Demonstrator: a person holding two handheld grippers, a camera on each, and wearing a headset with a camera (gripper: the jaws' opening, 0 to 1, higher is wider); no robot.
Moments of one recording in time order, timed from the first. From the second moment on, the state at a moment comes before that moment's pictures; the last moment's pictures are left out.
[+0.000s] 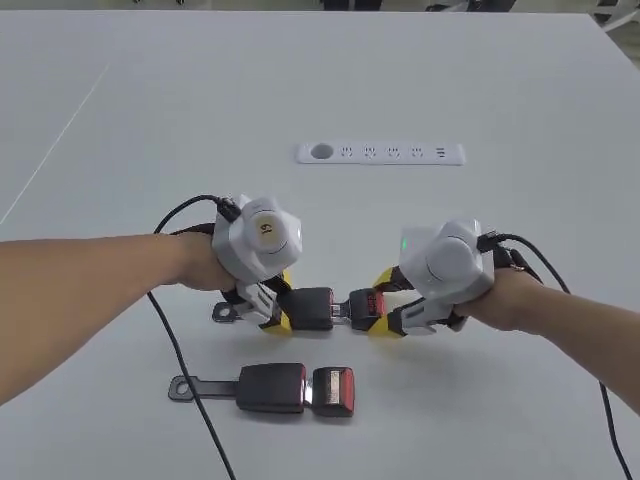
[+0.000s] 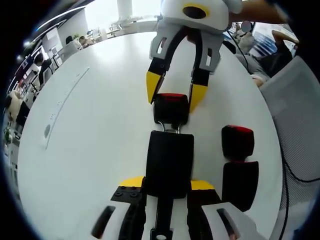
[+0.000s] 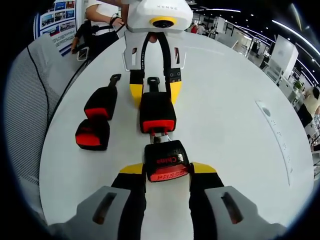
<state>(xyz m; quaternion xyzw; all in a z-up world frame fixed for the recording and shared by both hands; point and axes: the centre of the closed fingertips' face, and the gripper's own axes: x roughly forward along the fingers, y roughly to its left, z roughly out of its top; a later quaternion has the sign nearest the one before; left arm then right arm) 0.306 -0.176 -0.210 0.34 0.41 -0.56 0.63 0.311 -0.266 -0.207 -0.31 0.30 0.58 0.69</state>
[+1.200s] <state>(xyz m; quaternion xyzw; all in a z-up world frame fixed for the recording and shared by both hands) 0.304 -0.179 -0.206 0.35 0.40 -0.57 0.62 0.309 -0.249 -0.203 -0.30 0.34 0.53 0.72</state>
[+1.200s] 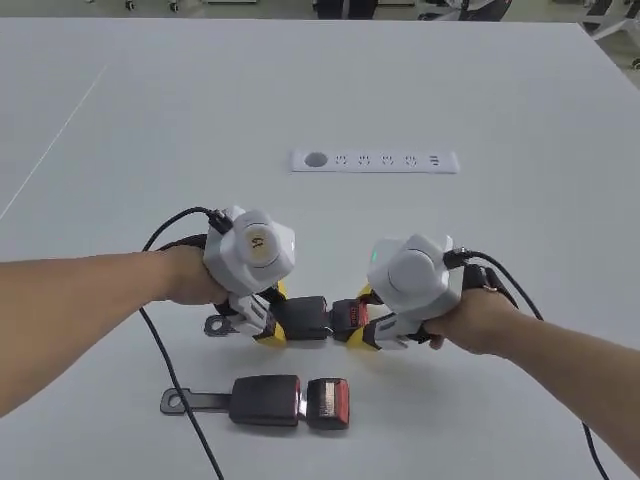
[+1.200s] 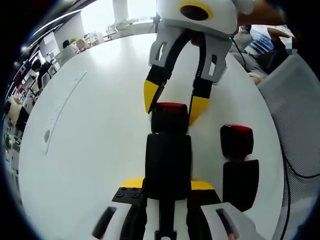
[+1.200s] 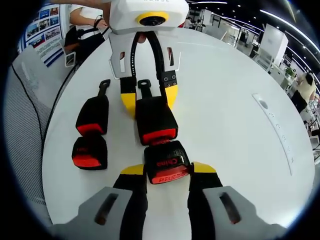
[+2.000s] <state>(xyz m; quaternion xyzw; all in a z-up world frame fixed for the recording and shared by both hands) 0.304 -0.177 -0.208 0.36 0.40 -0.57 0.62 0.306 -0.253 -0.203 -0.32 0.32 0.55 0.70</state>
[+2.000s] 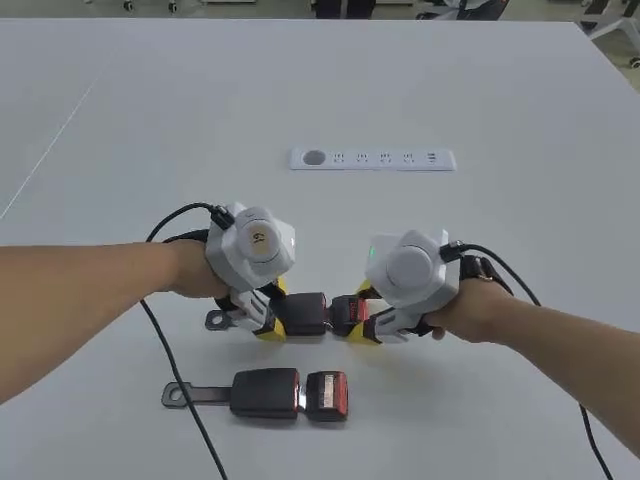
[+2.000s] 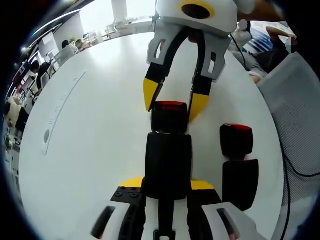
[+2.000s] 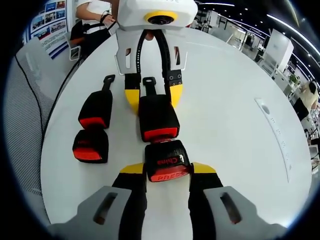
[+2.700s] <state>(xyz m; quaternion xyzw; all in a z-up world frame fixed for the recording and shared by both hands) 0.307 -0.175 -0.212 0.36 0.40 -0.57 0.62 0.308 -0.272 -0.204 -0.34 0.31 0.57 0.68</state>
